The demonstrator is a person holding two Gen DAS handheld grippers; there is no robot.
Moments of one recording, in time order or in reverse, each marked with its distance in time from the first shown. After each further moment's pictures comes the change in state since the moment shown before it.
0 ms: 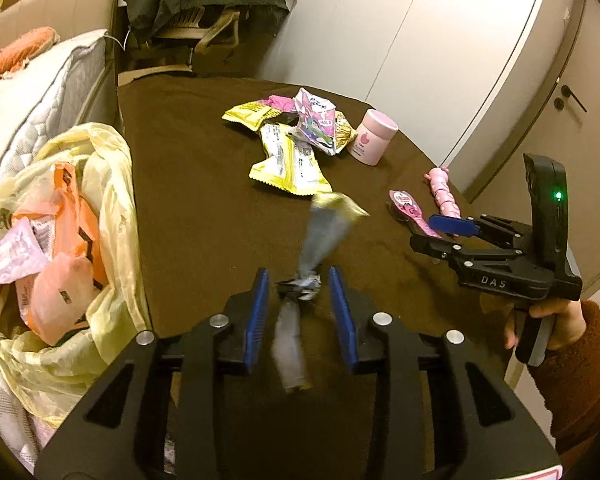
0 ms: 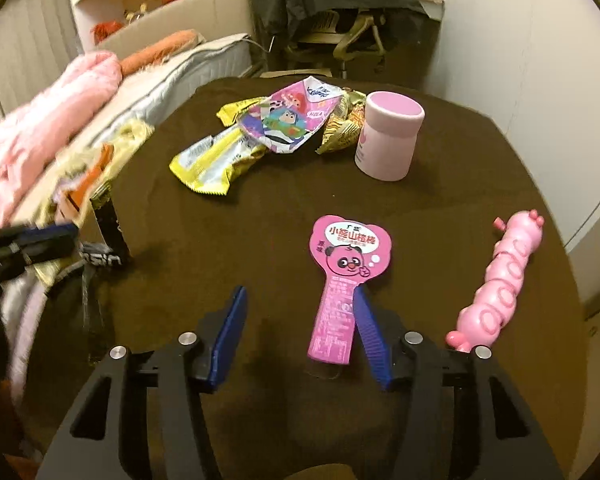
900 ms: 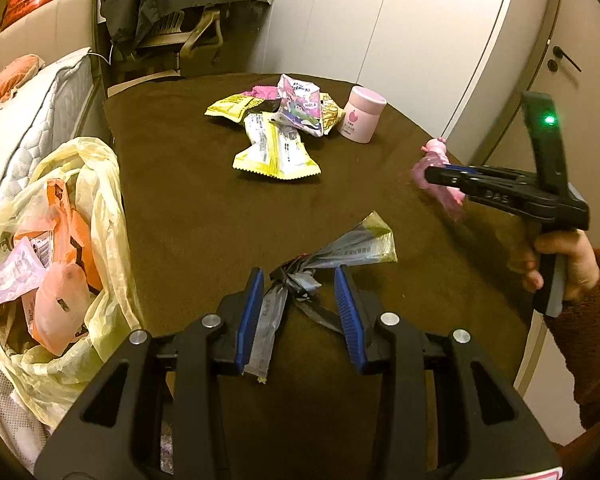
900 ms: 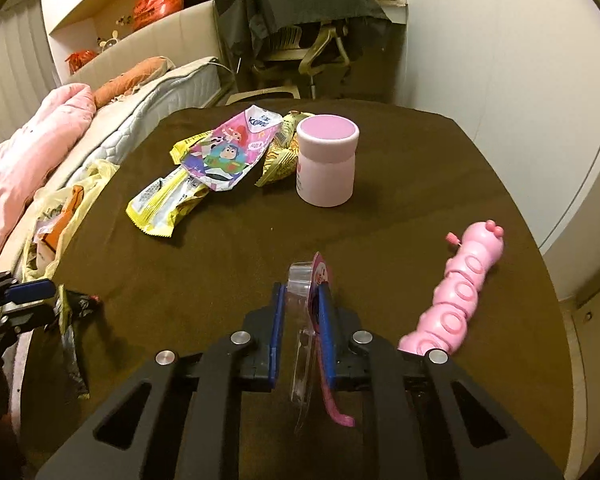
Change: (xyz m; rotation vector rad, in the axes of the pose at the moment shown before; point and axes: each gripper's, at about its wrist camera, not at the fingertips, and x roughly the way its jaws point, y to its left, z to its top) left arm 0.010 -0.014 -0.009 0.110 0.043 0.030; right arm -0.011 -0.044 0.004 0.134 -0.050 0.002
